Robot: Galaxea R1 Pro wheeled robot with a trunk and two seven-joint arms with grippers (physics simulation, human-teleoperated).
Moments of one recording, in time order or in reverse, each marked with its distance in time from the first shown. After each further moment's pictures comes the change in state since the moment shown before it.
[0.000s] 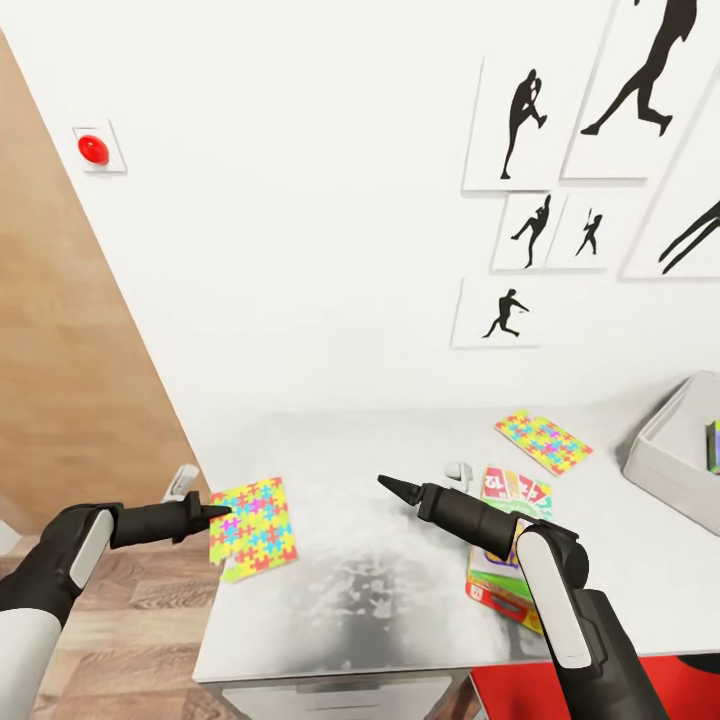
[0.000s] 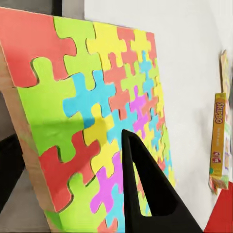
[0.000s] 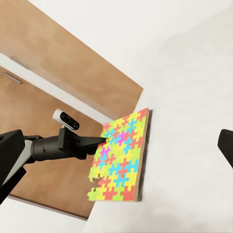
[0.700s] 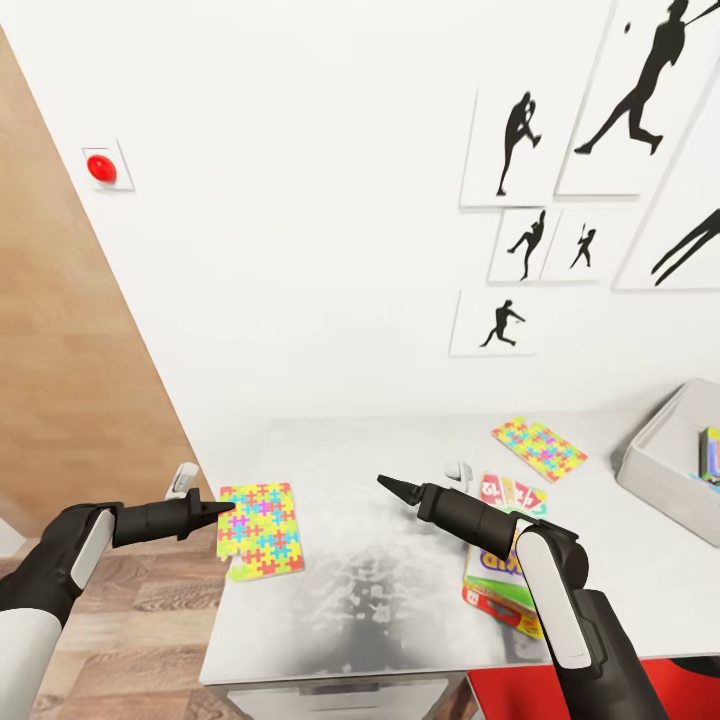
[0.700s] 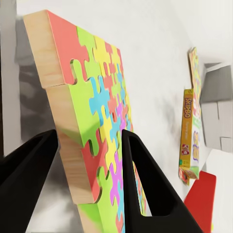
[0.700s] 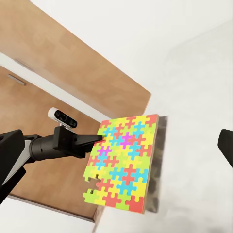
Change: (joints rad) left arm 0.000 0.000 -0.005 -0.001 -0.011 -0.004 -0.094; right arm 0.001 0.000 0.001 0.000 0.000 -0.002 0.000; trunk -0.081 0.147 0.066
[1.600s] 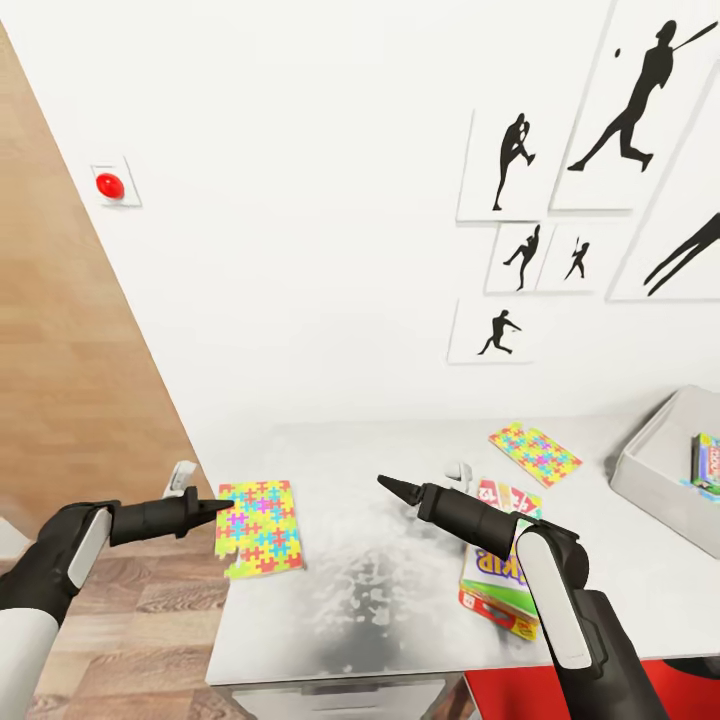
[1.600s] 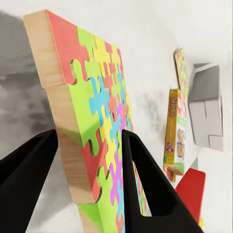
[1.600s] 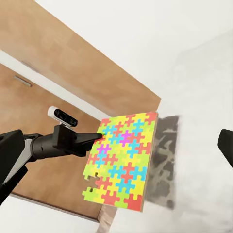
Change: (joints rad) left arm -0.001 0.008 -0.001 -0.006 0.001 0.005 -0.027; right arm 0.001 0.000 -0.001 -0.001 -0.001 0.001 0.010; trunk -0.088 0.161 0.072
